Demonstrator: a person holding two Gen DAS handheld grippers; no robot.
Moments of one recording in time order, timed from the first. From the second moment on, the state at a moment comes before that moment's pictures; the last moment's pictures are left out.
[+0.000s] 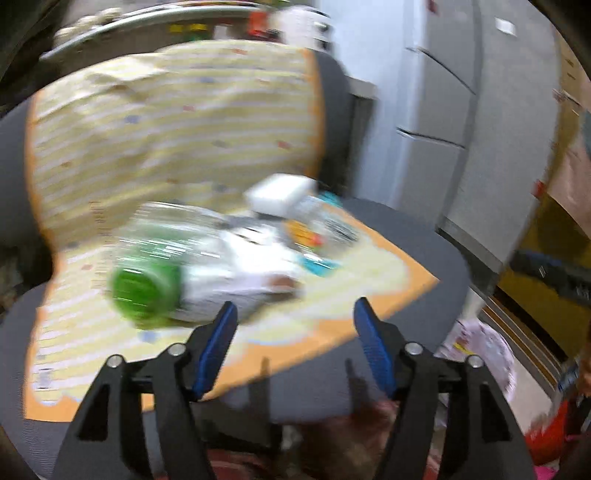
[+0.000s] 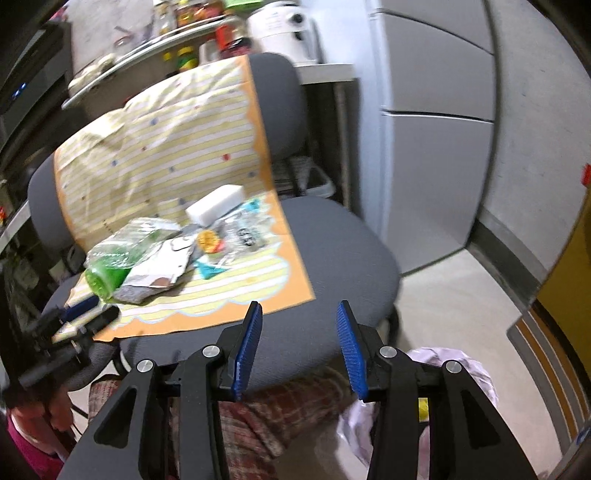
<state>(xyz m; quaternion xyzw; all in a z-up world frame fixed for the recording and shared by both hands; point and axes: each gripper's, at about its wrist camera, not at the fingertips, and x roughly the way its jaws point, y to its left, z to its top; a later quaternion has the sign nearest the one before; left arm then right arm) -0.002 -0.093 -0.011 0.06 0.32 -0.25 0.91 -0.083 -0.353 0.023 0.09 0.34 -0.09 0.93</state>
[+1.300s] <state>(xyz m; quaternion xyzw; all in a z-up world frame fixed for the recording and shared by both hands) 0.138 -0.003 0.008 0.03 0.33 -0.07 0.94 -0.030 -0.340 0.007 0.09 0.37 -0.07 0.92</state>
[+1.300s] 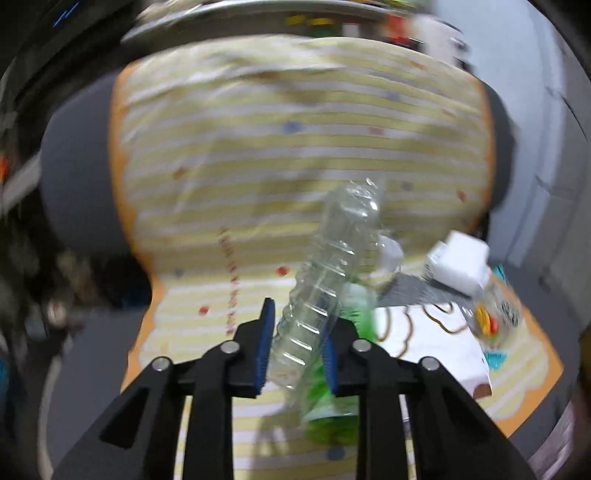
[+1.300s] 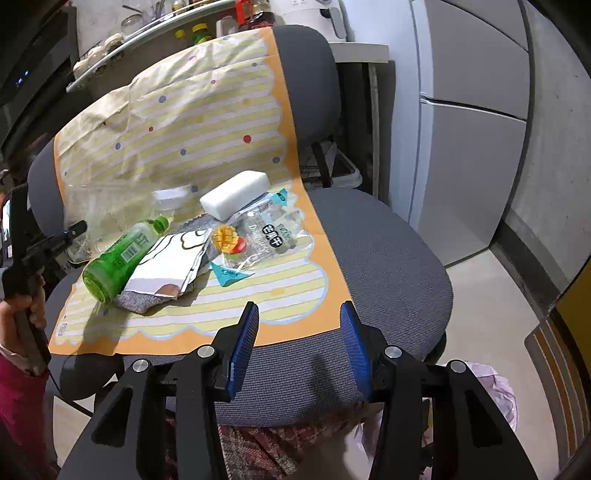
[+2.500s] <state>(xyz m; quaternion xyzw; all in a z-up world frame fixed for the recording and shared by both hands) 0.115 0.019 0.018 -0.13 0.28 -0.10 0.95 0.163 -0.263 -0.027 -0.01 0.37 0.00 0.93</state>
